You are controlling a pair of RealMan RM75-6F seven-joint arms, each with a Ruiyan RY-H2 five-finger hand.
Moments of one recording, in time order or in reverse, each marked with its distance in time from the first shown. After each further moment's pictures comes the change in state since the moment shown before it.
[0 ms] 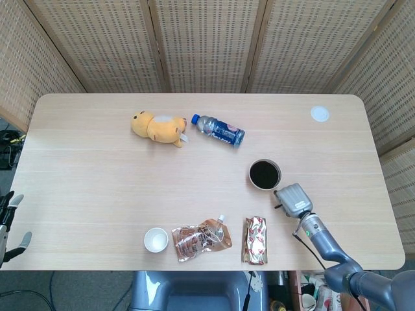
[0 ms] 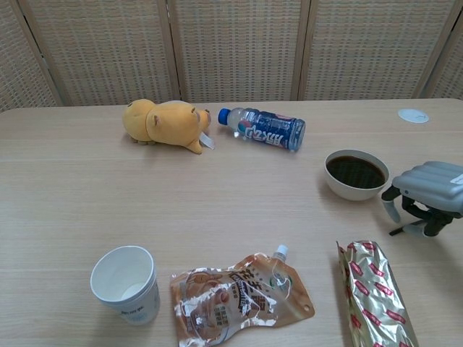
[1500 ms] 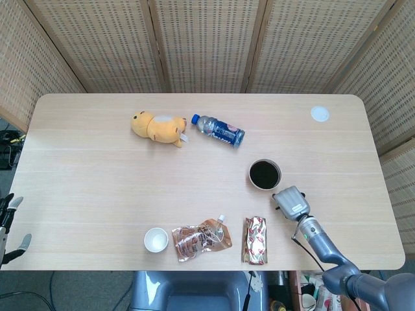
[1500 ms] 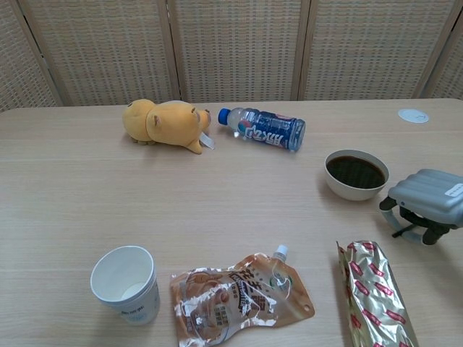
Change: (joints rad) left arm 0.007 -0.008 0.006 0.029 0.002 -0.002 -0.041; right arm -0.024 -0.051 -0.003 0.073 -0.049 -0.006 -0.056
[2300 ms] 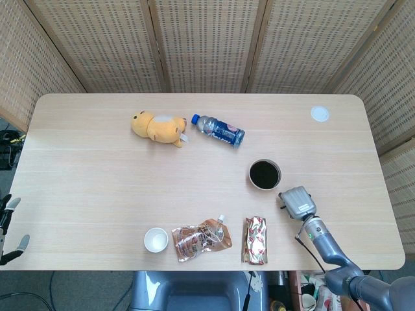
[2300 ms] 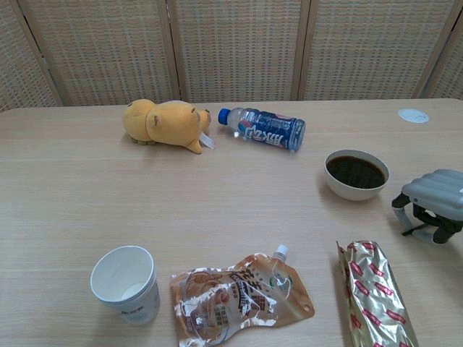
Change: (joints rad) left arm 0.007 -0.006 0.001 0.023 0.005 0.008 -0.024; right arm -0.027 0.019 0.033 -0.017 0.038 0.003 0.045
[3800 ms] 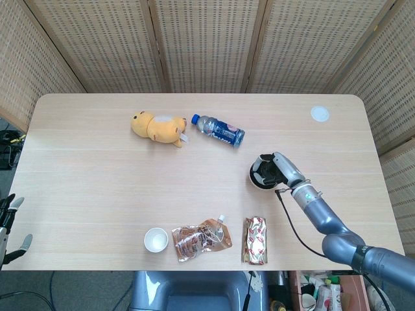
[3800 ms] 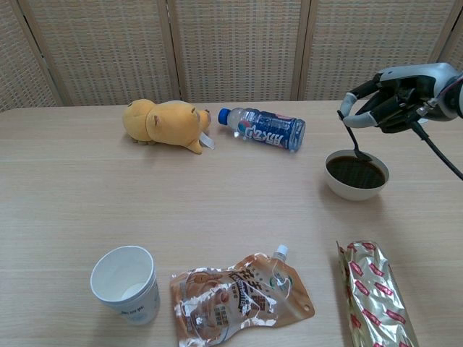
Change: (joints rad) left arm -0.006 -0.008 0.001 0.003 -0.001 -0.013 -0.003; right arm 0.172 0.320 0.341 -0.502 0.435 -0.312 0.633
